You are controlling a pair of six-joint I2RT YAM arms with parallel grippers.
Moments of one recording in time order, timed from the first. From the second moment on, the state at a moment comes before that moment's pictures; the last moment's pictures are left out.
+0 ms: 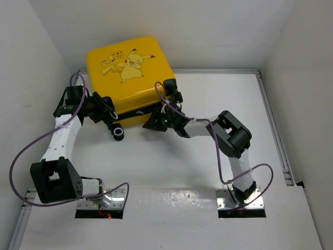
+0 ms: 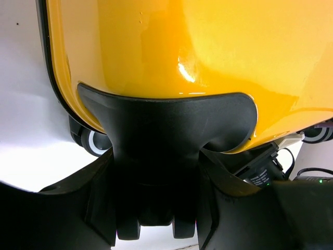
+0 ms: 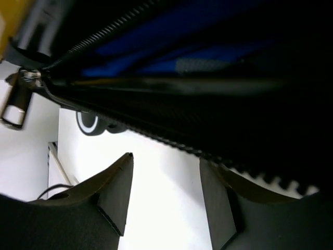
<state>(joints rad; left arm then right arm) 0.16 1.29 1.07 -0.58 0.34 -0.59 0.71 2.08 1.10 0.46 -0.25 0.85</state>
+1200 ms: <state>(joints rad) 0.13 1.27 1.05 -0.56 0.34 -0.59 0.71 2.01 1.27 0.33 -0.24 0.52</state>
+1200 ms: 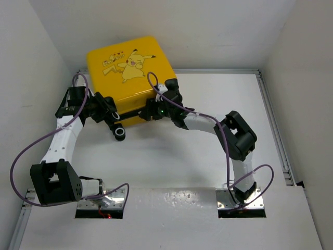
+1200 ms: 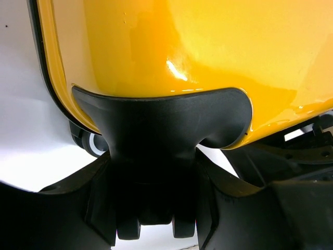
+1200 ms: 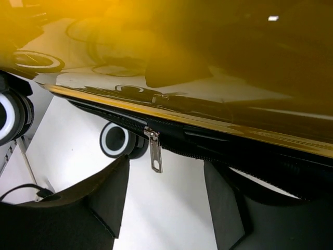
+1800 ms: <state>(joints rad) 0.12 1.26 1.05 -0.56 0.32 -0.58 0.73 2.03 1.30 0.36 -0.27 0.60</state>
